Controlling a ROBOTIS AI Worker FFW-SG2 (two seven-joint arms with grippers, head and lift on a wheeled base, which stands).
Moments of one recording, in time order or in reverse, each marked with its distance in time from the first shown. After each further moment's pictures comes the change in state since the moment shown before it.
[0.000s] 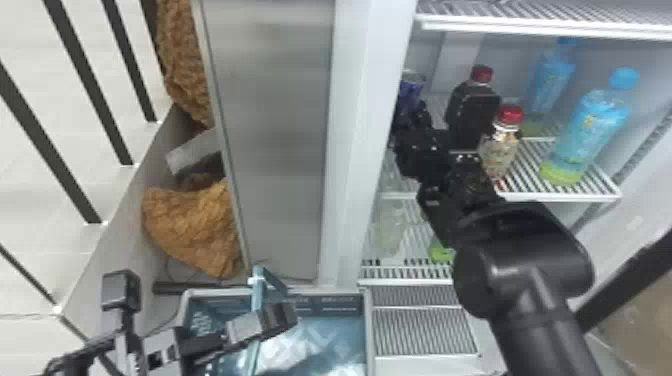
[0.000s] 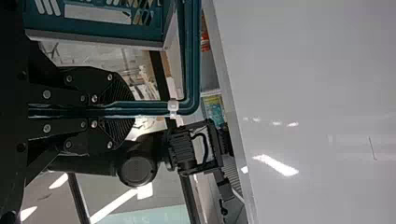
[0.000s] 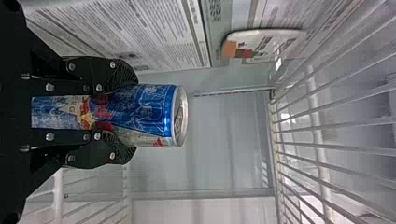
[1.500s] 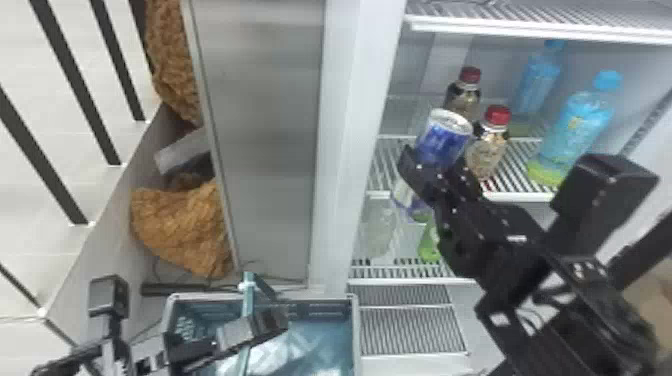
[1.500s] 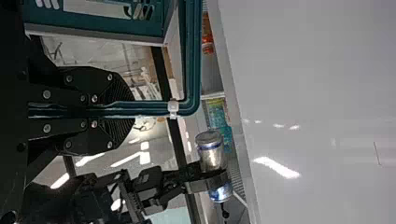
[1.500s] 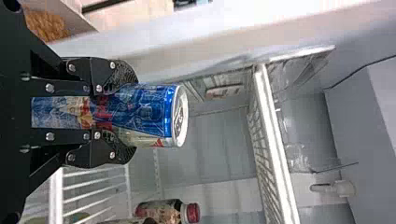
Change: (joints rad) left arm 0.008 -0.001 -0.004 0.000 -0.009 0.003 0.000; right arm 0.585 -0.088 -0.071 -0.806 -0.148 0.268 -0.069
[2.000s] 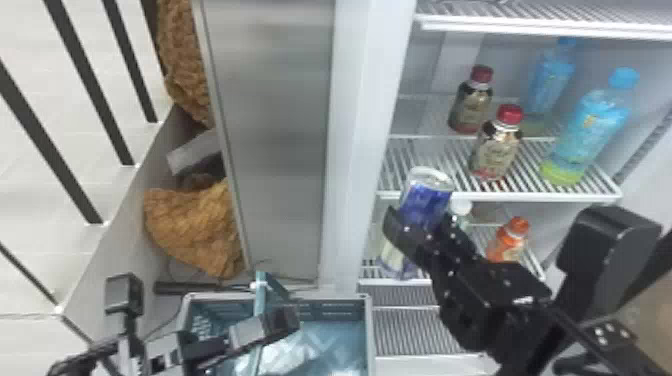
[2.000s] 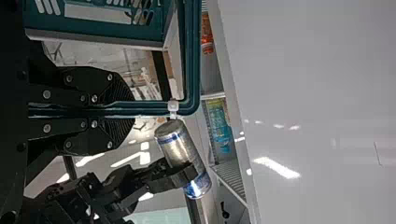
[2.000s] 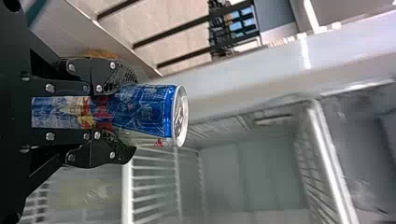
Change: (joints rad) left arm 0.000 -0.001 0.000 0.000 0.000 0.000 0.000; right arm 0.142 -0.033 0.017 -0.096 -0.057 0.121 0.042
